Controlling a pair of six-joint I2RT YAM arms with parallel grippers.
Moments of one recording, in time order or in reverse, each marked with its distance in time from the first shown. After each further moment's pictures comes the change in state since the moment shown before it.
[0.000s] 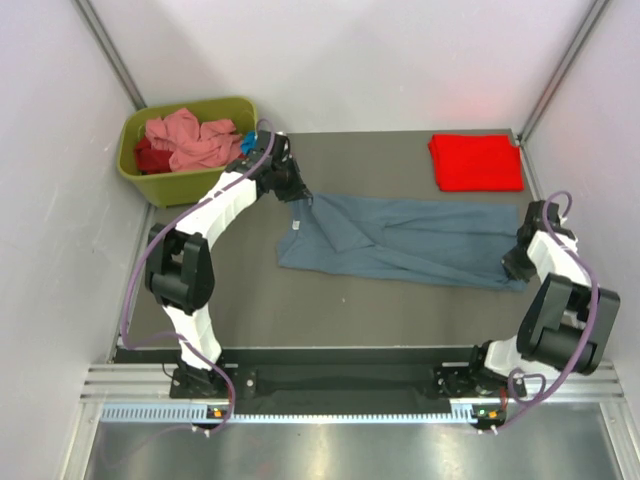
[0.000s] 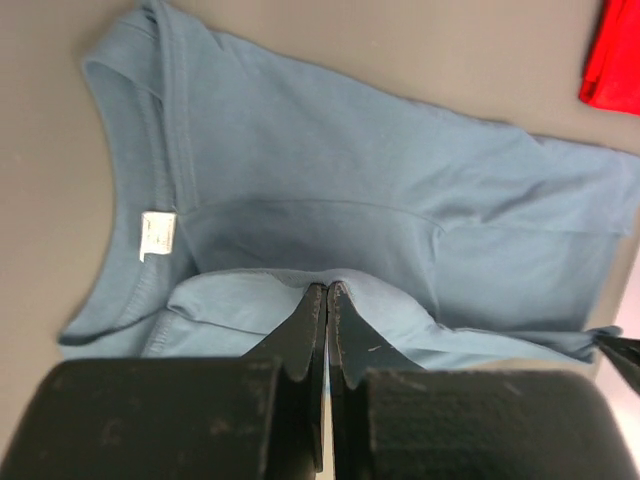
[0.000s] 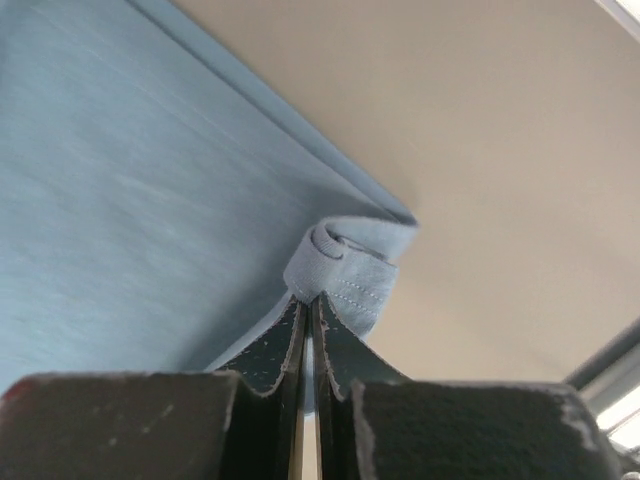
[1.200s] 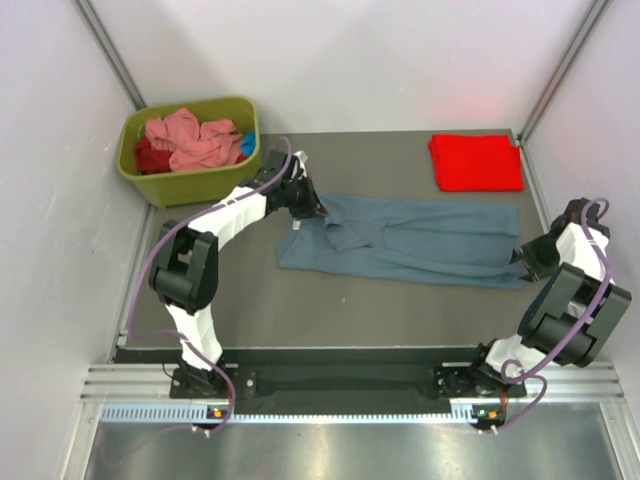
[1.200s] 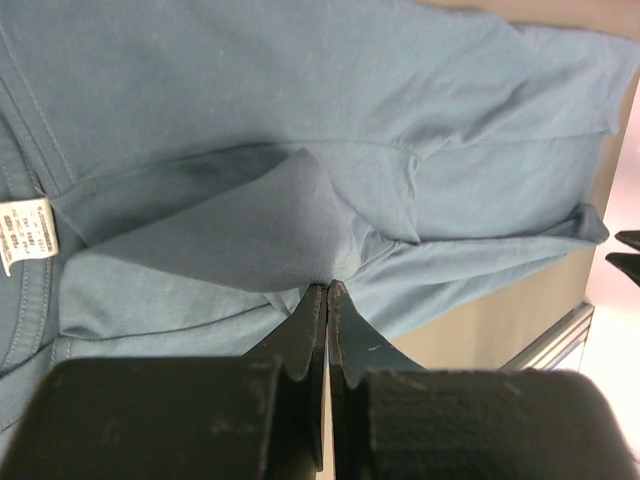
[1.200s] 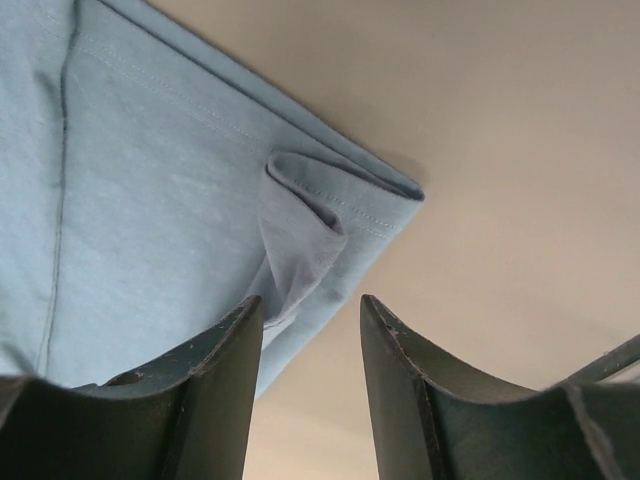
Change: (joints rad) left arm -0.050 0.014 -0.167 0.193 0.184 0.027; right arm -0.208 0.081 0.163 -0.140 -0.303 0.014
